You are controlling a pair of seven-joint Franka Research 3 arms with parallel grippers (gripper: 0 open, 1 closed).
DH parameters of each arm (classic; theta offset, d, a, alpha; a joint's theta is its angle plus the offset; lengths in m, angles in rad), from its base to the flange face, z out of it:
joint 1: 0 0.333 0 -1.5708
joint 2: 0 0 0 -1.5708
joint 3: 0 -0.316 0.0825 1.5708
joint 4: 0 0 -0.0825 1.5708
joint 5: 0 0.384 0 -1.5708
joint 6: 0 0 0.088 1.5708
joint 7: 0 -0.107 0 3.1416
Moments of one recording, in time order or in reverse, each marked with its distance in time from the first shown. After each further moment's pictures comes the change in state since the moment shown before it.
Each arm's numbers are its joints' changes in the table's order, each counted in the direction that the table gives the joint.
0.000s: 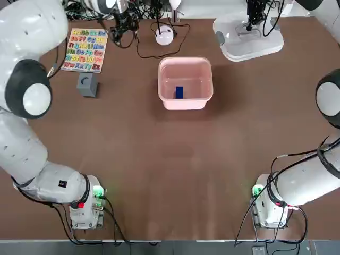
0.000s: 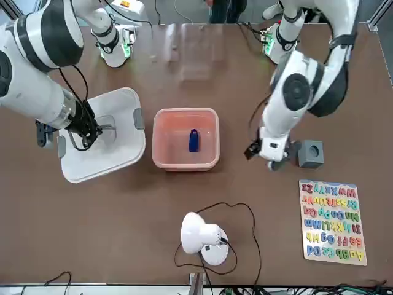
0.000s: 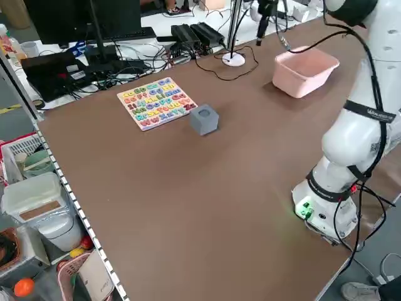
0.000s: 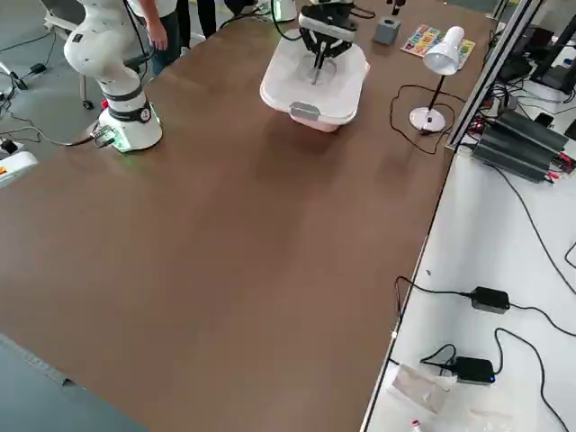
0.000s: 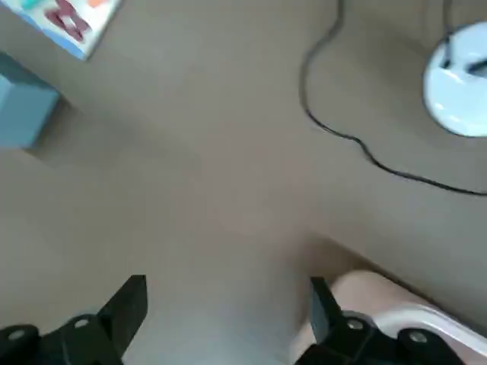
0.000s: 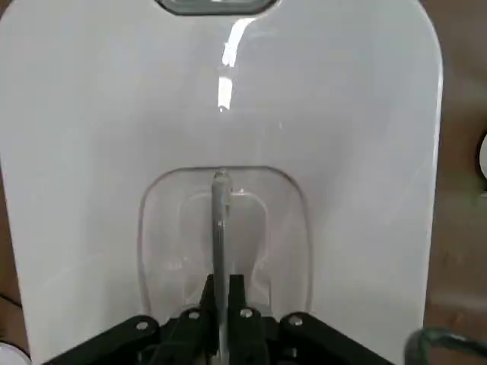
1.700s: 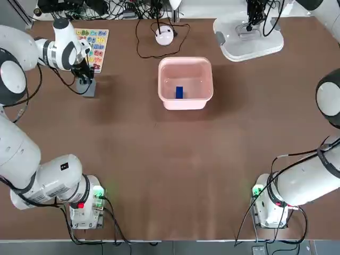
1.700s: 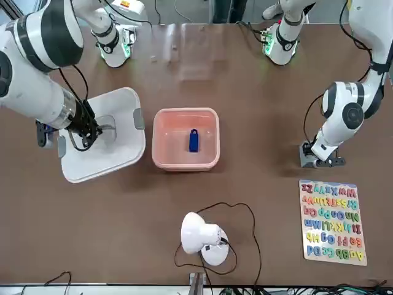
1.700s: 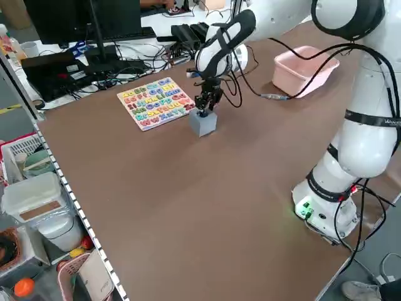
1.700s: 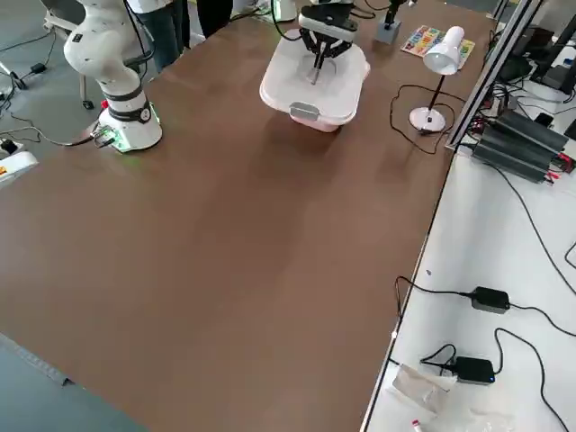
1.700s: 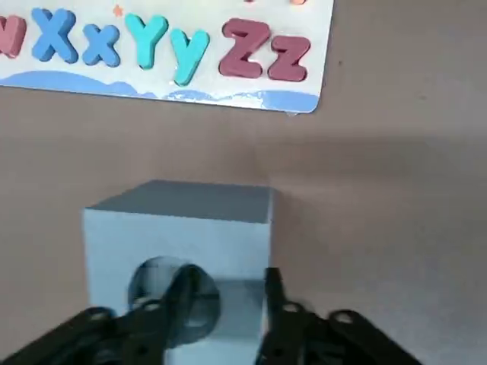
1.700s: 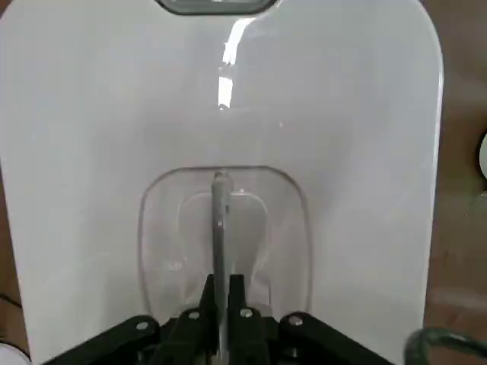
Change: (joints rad) left arm 0.497 0.033 0.007 0.504 0.235 -0.519 -0.755; right arm -0.002 0.000 -0.002 0.000 0.000 0.000 -0.002
